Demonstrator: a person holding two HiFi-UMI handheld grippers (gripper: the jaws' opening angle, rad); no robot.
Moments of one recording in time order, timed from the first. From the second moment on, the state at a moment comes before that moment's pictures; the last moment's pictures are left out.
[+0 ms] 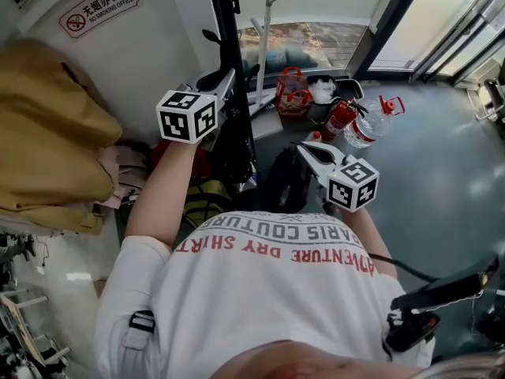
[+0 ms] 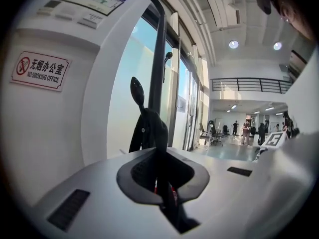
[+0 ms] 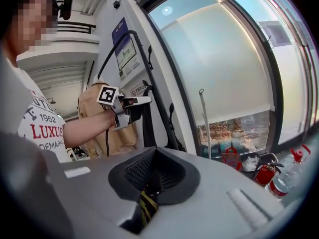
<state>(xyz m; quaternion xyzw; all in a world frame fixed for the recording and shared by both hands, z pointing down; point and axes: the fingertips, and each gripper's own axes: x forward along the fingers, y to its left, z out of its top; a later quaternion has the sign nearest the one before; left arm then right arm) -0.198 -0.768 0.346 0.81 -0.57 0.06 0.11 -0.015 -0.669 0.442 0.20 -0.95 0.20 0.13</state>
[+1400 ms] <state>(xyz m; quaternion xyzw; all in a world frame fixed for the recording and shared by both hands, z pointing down) -0.221 -0.702 0.265 0.82 -0.57 -0.02 0.09 -0.034 -0.668 0.470 0.18 -0.95 0.22 0.14</state>
